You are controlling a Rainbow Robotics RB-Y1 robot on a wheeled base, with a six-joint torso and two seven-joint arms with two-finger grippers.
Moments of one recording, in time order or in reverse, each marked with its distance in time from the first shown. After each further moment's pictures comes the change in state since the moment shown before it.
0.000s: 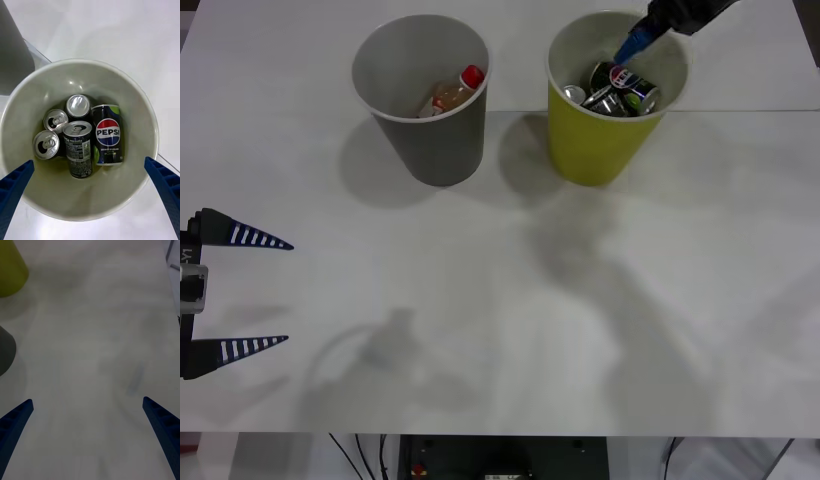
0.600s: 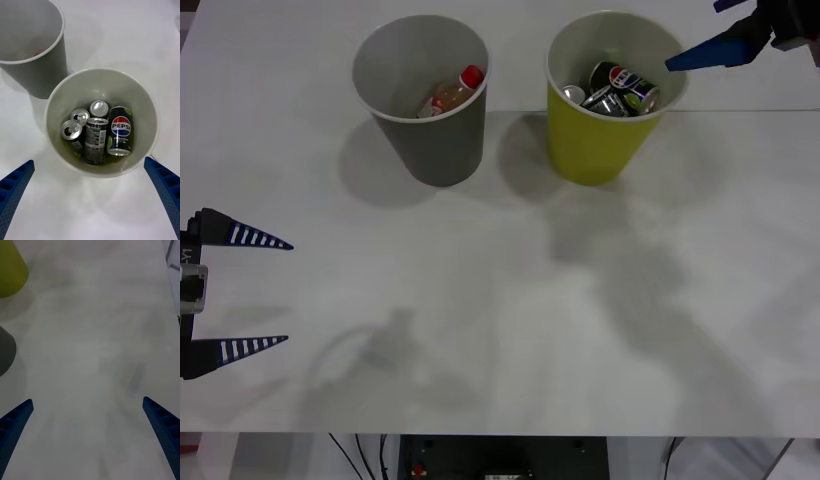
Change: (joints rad) right arm 0.338 -0.187 -0.285 -0.397 -0.318 0.000 0.130; left arm 0.000 0.000 0.000 0.000 0.000 0.000 0.000
